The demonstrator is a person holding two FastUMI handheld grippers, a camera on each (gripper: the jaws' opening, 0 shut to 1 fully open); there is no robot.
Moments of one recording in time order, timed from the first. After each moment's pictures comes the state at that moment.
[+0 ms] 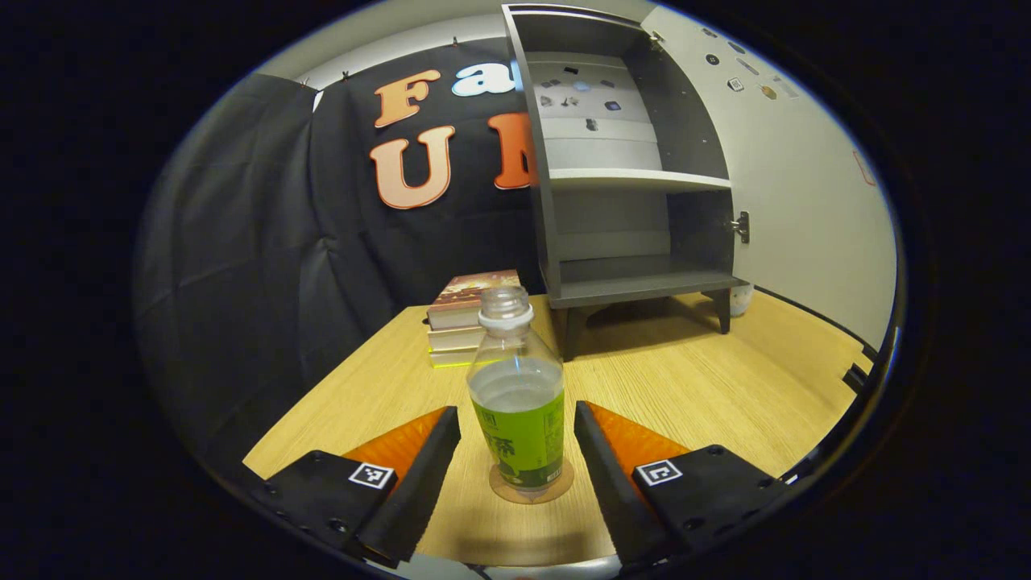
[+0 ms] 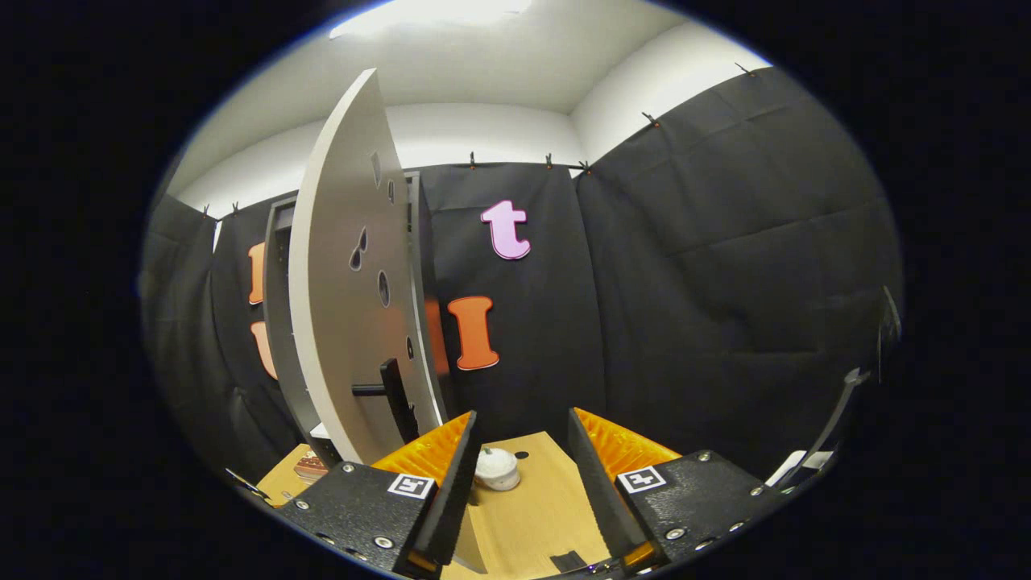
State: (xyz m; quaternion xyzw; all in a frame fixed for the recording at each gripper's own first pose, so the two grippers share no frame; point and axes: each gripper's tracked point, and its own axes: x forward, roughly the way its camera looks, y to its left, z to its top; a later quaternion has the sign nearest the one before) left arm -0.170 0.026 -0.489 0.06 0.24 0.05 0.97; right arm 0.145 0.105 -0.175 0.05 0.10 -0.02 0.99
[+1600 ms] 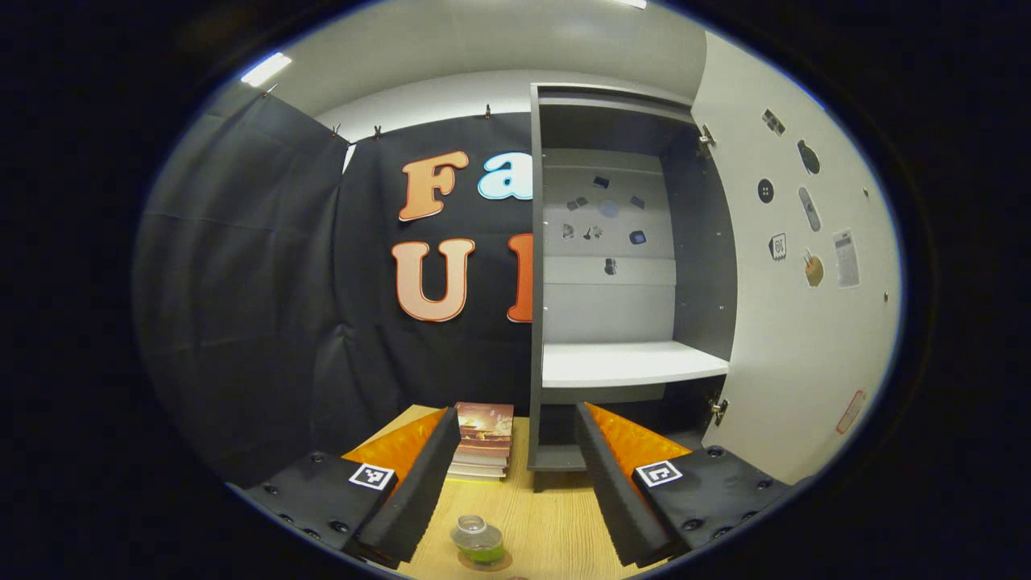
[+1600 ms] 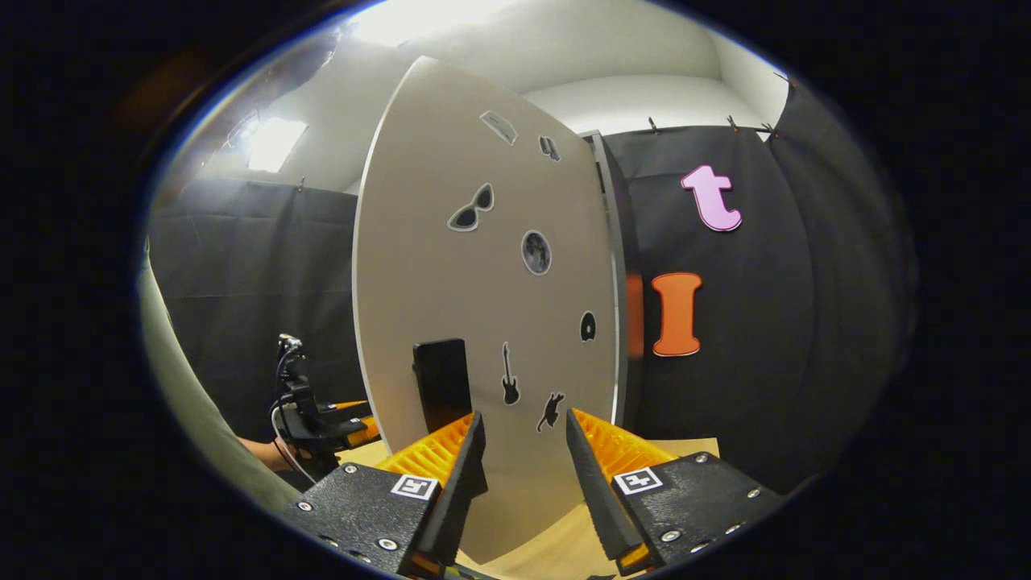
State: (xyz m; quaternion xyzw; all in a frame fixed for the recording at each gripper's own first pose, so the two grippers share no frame) left arm -0.085 -0.013 -0.247 0.01 0.09 0.07 0.99; right arm 0.164 0.225 -0.207 0.08 0.12 0.38 0.91
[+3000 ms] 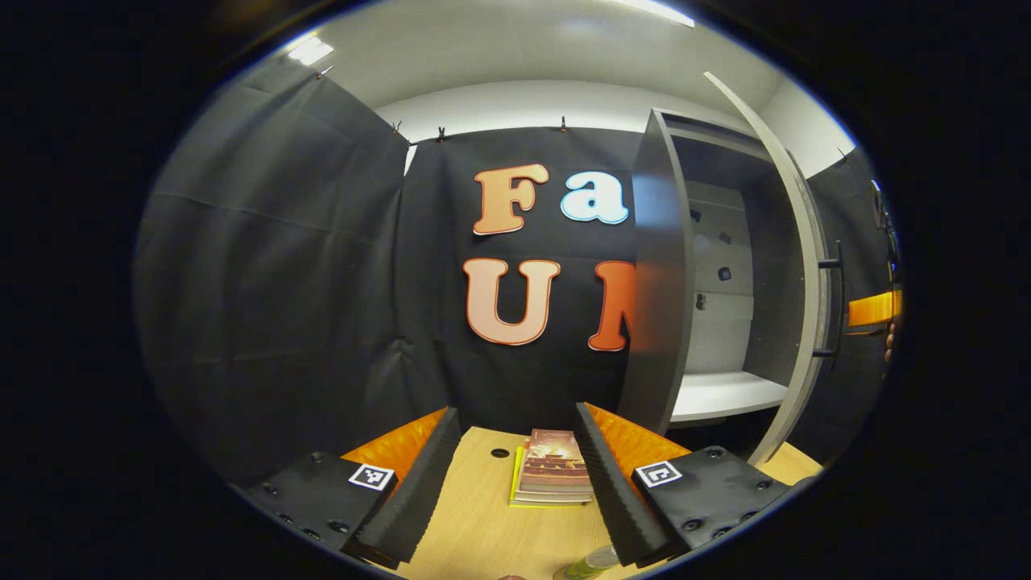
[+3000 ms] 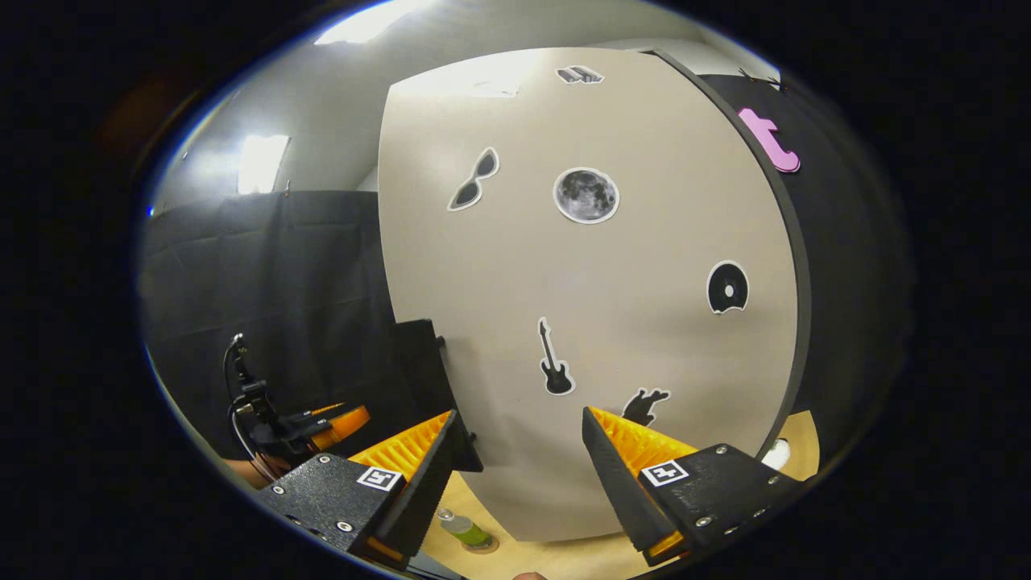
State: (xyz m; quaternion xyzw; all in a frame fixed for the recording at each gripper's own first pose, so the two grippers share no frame) left arm -0.091 0.182 -0.214 -0.01 0.08 0.15 0.99; right arm 0.162 0.256 -0.227 0.15 0.17 0.40 0.89
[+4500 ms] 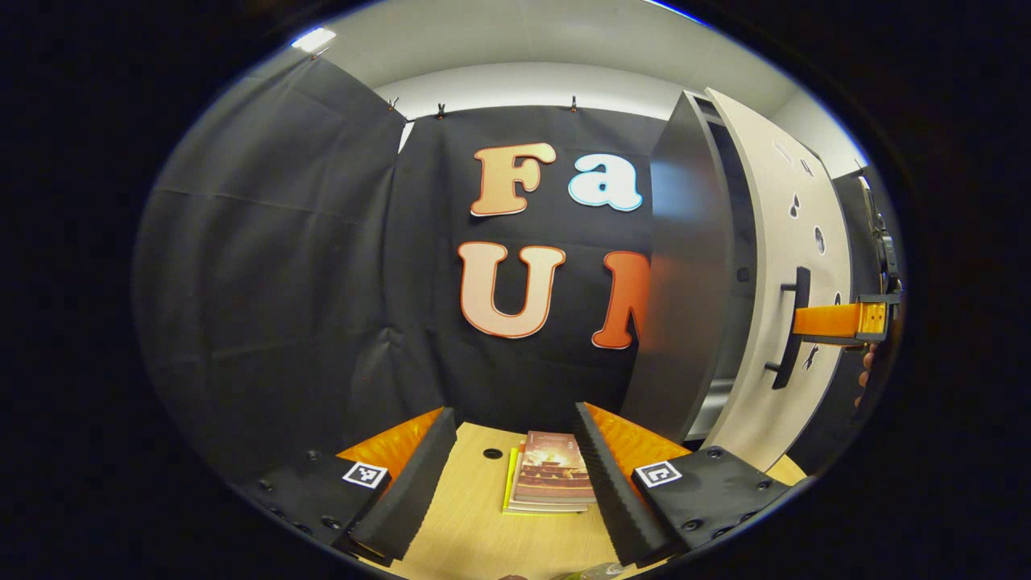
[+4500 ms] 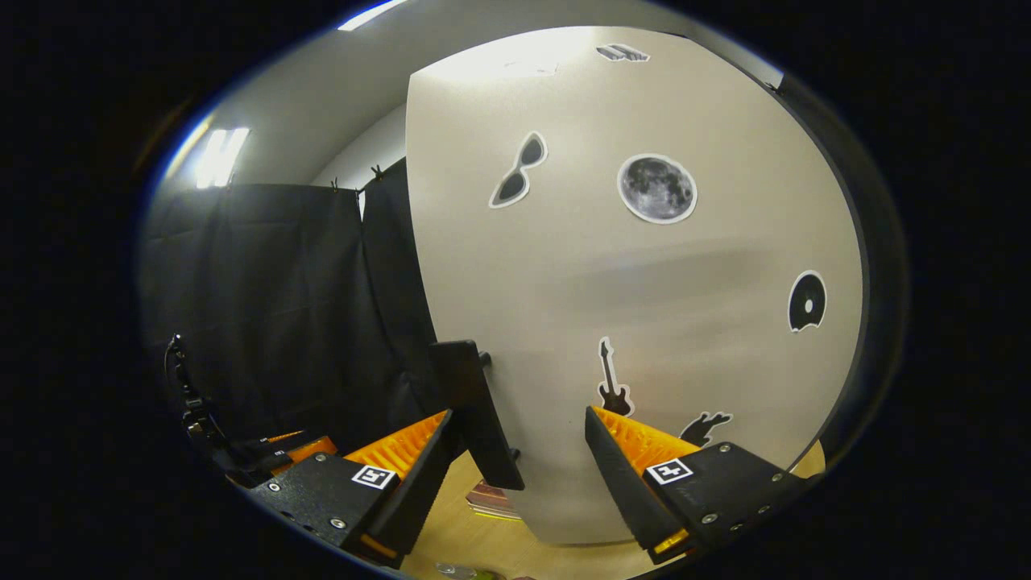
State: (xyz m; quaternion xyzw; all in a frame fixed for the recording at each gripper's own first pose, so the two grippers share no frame) left arm -0.013 0.180 -0.201 -0.03 0.11 0.12 0.99; right arm 0.169 0.299 -0.208 0.13 0.16 0.31 0.93
